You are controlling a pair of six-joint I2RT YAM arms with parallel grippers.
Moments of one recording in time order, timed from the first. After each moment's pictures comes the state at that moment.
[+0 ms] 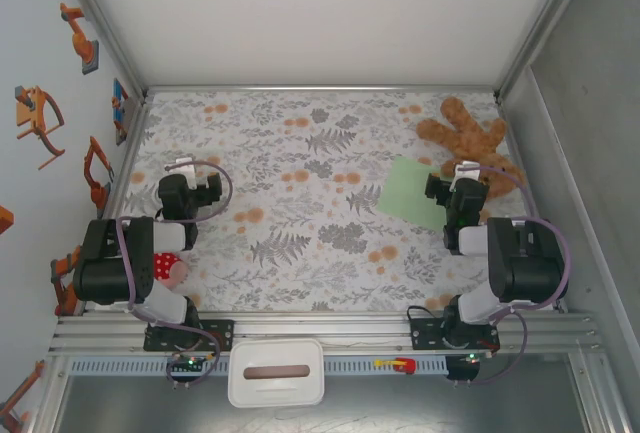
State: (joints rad) left arm -0.03 1.54 0.40 0.71 -0.08 -0.03; right arm -0.02 1.54 0.35 0.79 0.17 0.06
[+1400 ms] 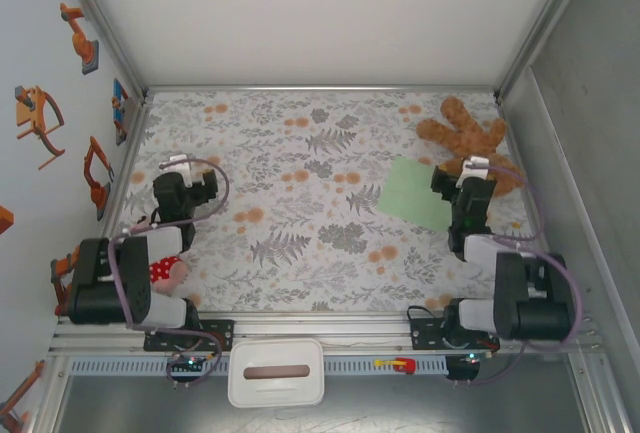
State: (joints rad) left arm -0.04 1.37 0.42 0.55 -0.15 -0.05; right arm -0.02 1.26 0.35 0.63 0.18 0.07
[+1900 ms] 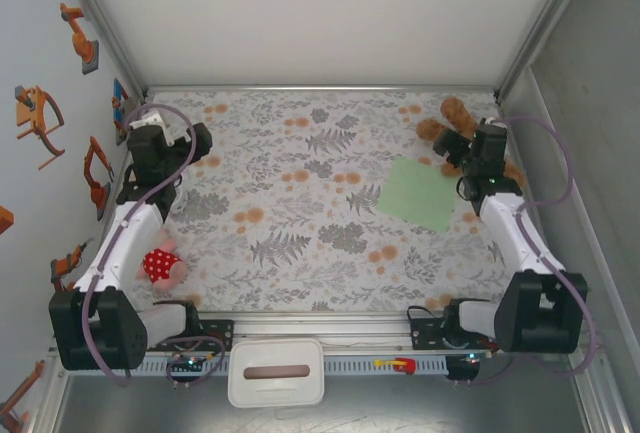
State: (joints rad) left arm -0.05 1.20 0.88 -0.14 0.01 -0.44; right arm -0.01 1.28 0.90 -0.21 0.03 0.48
